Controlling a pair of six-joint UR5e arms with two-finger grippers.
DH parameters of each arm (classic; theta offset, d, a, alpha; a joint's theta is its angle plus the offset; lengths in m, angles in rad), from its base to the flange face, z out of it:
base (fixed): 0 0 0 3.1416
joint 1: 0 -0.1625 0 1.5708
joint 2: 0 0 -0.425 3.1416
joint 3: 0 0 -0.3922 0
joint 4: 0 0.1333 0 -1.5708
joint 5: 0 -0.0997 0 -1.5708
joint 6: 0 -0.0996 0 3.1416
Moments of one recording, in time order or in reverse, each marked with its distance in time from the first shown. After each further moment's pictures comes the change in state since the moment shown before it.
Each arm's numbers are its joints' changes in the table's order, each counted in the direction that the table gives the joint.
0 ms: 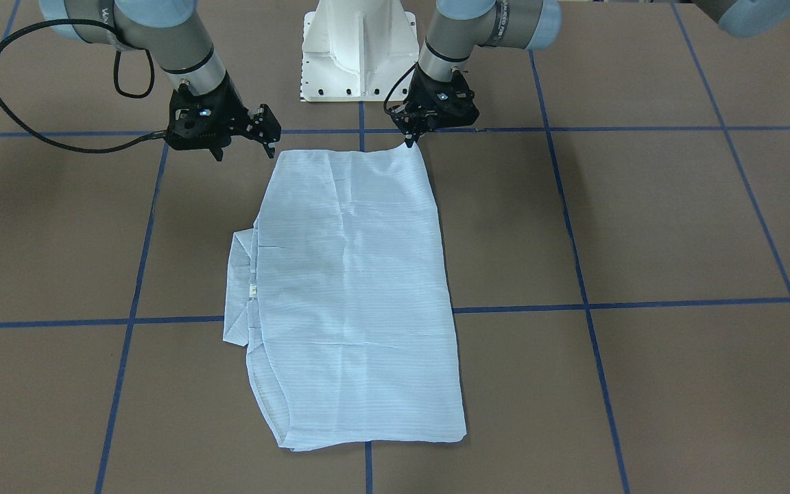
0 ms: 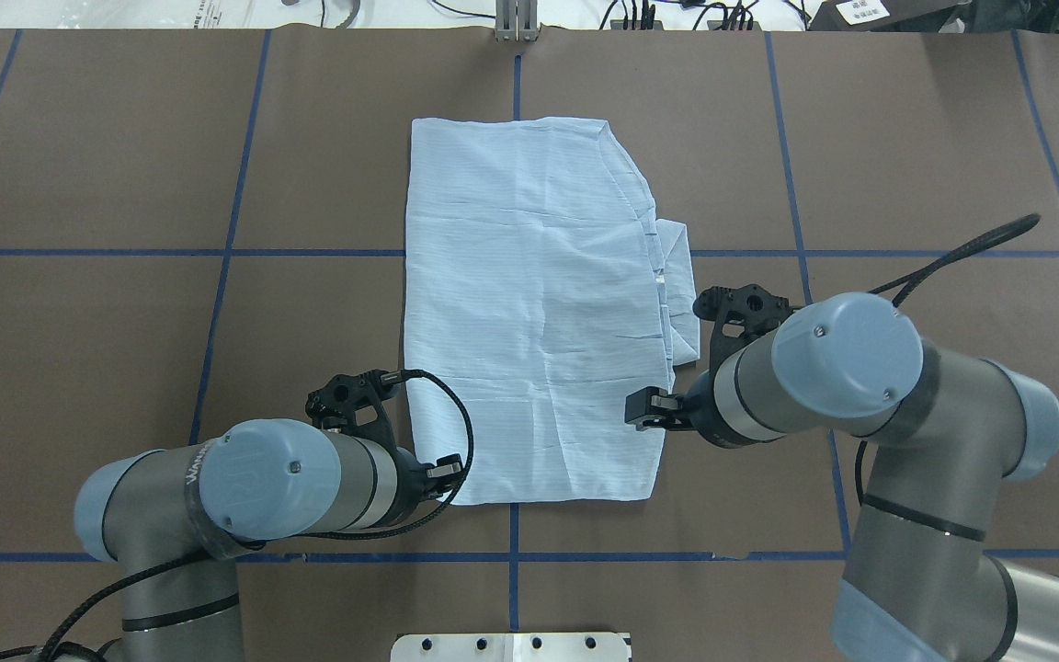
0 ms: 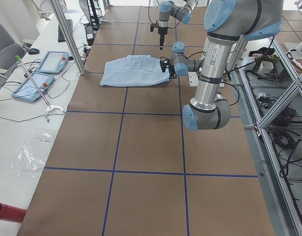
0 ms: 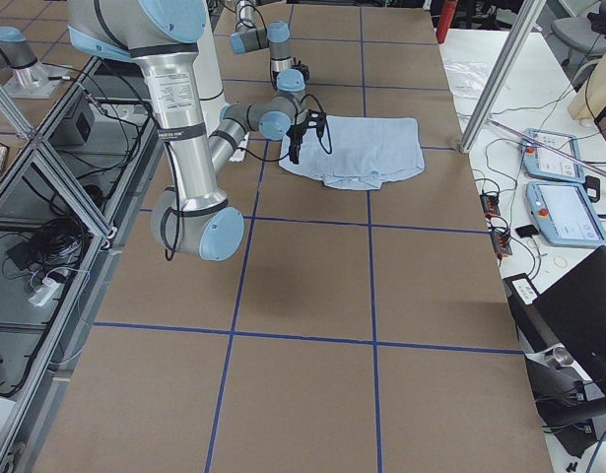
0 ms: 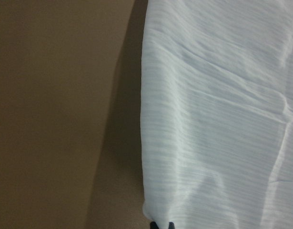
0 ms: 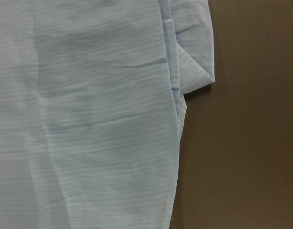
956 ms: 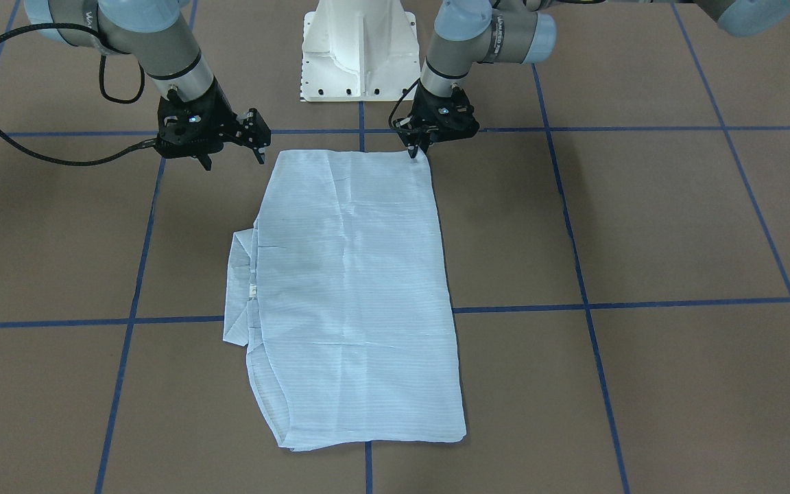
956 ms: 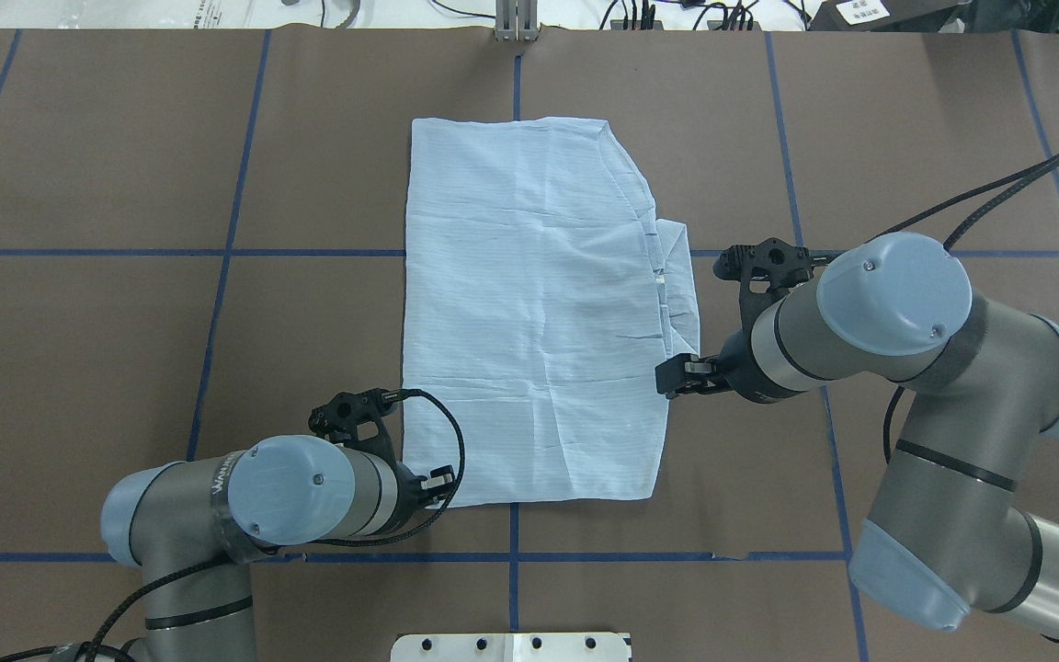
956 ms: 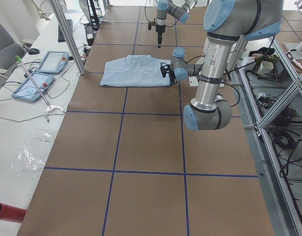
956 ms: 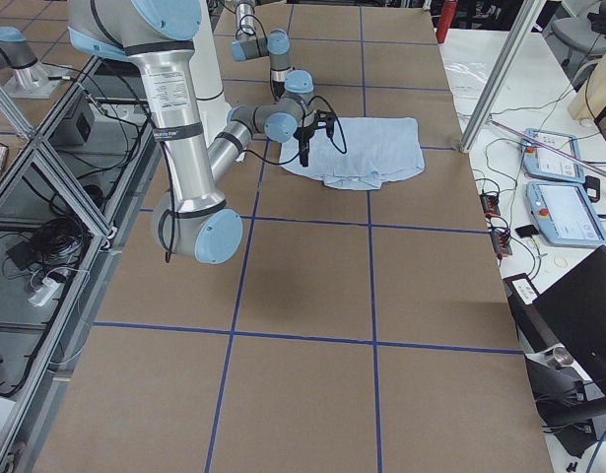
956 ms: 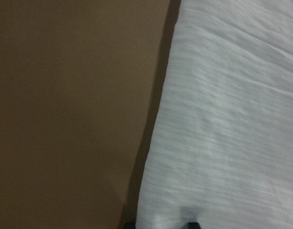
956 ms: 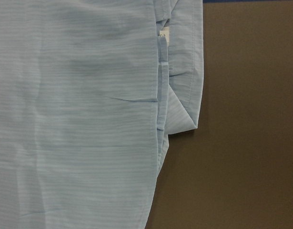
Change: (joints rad) left arm -0.018 -0.010 0.084 -0.013 -0.008 -0.001; right arm -0.133 0.023 -0.006 0.005 -0.102 0.275
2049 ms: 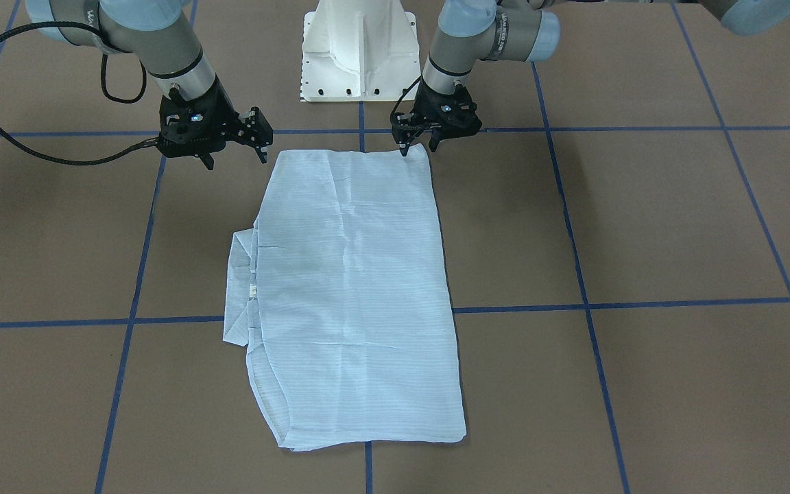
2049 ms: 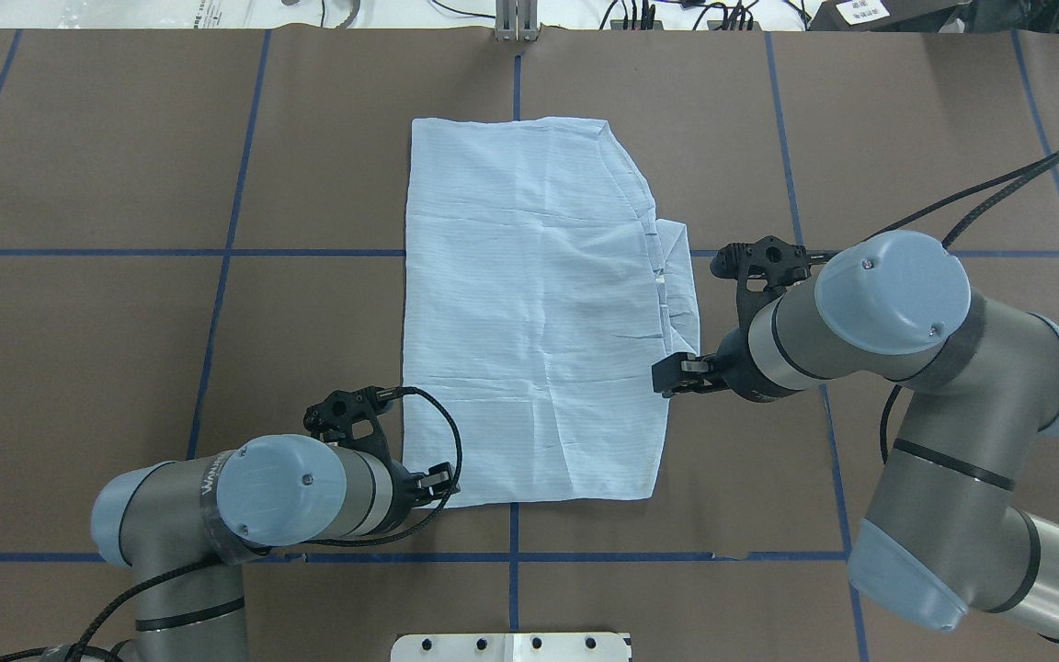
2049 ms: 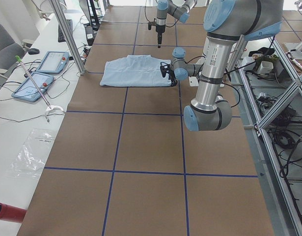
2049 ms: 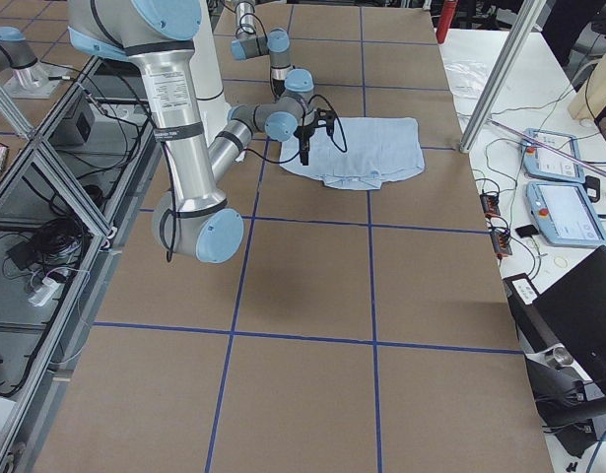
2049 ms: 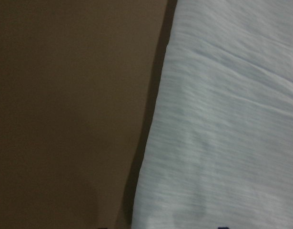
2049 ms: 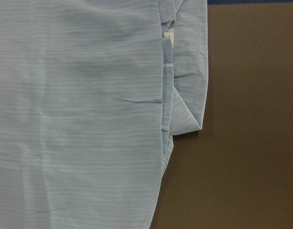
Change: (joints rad) left arm 0.000 -0.012 -0.006 -0.030 -0.002 0.001; right arm 0.000 -0.007 0.000 0.000 0.000 0.000
